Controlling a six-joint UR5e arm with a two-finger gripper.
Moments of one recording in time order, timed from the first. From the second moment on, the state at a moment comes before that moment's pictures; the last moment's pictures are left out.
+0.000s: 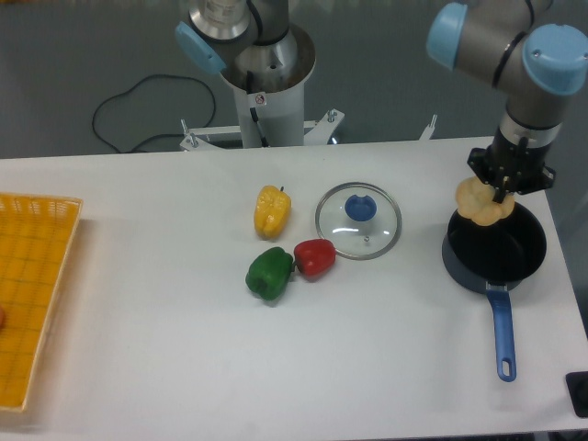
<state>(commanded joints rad) 2.94 -1.96 -1.49 -1.16 1.59 1.32</state>
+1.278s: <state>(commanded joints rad) 2.92 -2.04 -1.43 -1.06 1.59 1.27</state>
